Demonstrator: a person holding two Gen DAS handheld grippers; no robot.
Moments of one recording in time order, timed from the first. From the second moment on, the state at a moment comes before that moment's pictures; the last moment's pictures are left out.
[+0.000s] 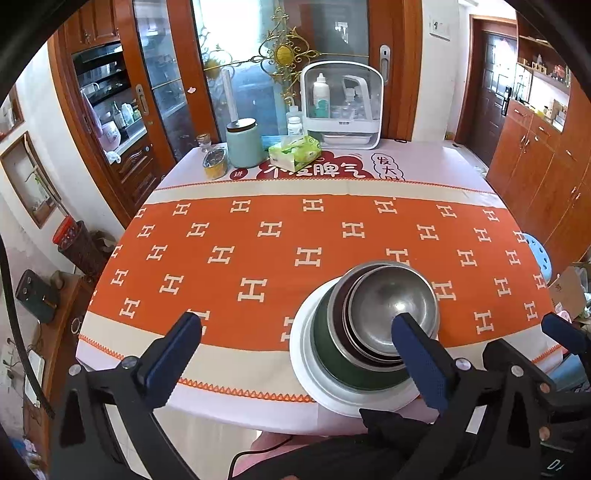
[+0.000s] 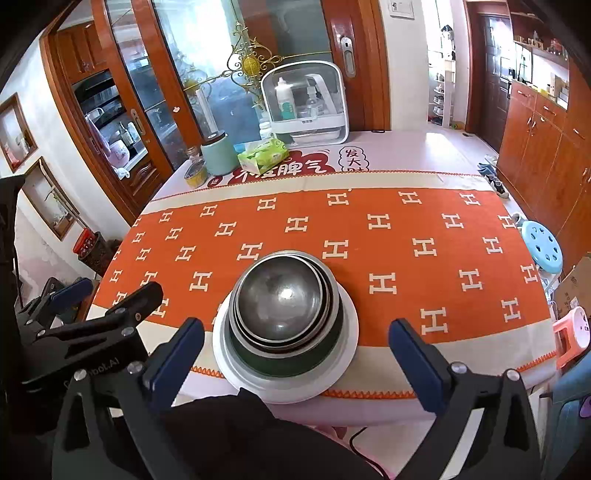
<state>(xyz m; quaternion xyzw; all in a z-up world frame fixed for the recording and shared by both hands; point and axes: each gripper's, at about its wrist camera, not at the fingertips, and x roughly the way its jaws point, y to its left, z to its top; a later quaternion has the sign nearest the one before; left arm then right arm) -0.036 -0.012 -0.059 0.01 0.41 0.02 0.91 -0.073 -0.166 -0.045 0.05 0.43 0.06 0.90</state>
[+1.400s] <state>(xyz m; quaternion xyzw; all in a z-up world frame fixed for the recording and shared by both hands) -0.033 -0.026 -0.061 0.00 0.42 0.05 0.91 -0.059 -0.185 -0.051 0.04 0.44 0.07 0.89</state>
